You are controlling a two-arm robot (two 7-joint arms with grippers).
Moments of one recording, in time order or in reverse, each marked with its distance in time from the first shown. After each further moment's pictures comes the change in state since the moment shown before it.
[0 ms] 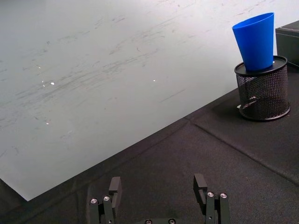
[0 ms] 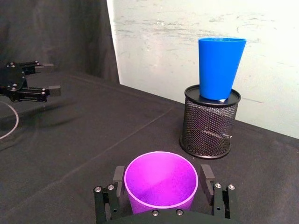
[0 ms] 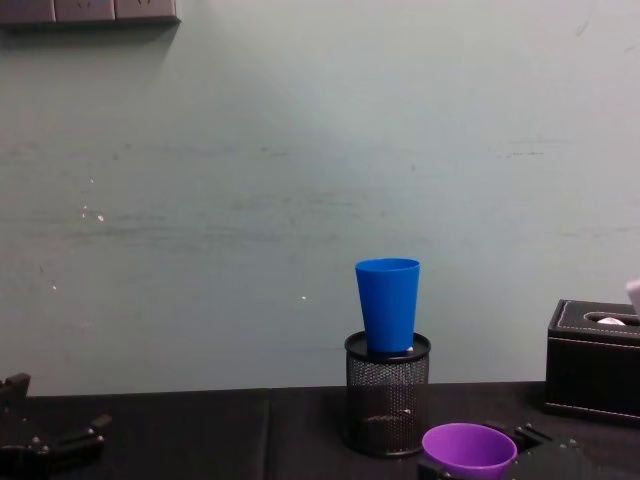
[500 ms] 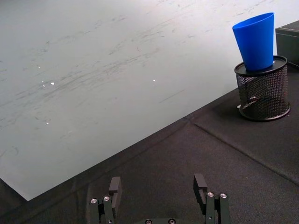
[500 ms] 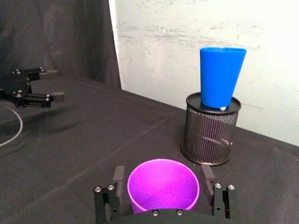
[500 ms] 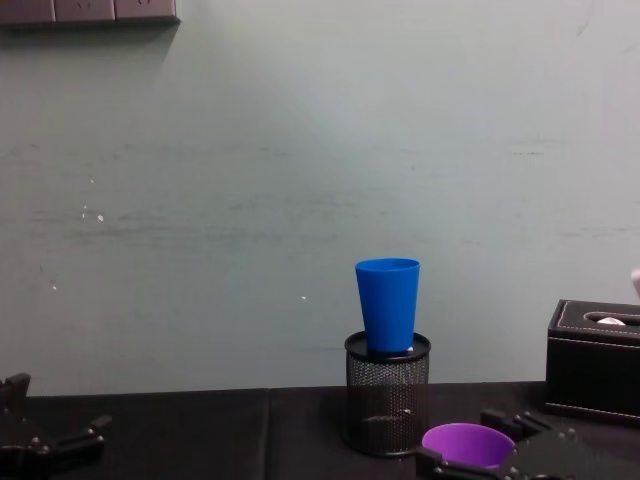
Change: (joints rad) left arm 0.000 0.000 0.000 0.000 0.000 0.000 0.000; right arm -0.004 0.001 0.006 -0.016 0.001 -0.009 0.006
